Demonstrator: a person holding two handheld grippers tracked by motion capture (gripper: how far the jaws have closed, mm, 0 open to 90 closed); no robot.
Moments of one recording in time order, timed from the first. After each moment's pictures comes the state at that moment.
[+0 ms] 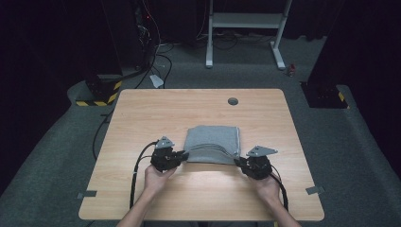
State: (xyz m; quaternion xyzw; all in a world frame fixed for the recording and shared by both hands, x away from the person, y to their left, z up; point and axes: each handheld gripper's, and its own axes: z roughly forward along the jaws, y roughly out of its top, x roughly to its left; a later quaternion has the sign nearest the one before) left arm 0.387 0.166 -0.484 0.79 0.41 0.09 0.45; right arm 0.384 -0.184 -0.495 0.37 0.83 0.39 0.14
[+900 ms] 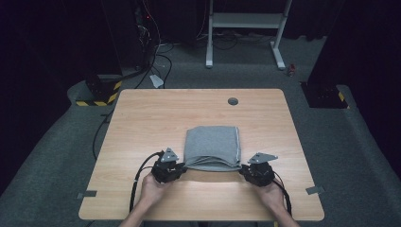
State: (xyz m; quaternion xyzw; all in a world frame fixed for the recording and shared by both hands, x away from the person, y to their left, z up) left arm 0.360 0.157 -0.498 0.84 0.37 0.10 0.38; right arm 0.370 -0.192 -0.508 0.37 0.85 0.35 0.13
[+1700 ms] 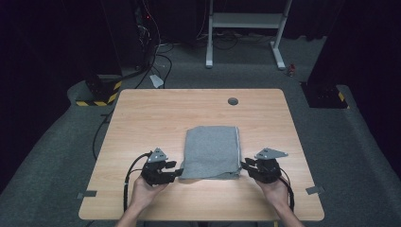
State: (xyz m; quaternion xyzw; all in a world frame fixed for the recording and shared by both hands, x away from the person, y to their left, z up) left arm 0.351 0.172 -0.472 0.82 0.40 0.10 0.41; right arm 0.367 -0.196 -0.472 0.38 0.82 0.39 0.15
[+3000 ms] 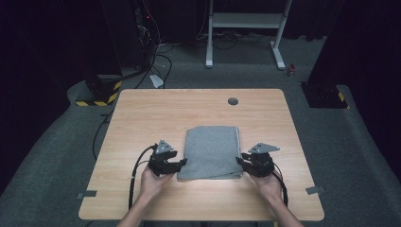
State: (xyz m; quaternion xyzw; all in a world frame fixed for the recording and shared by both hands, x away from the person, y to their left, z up) left arm 0.390 0.164 -0.485 0.79 0.43 0.13 0.41; right arm 0.390 -0.183 -0.478 0.40 0.82 0.38 0.15
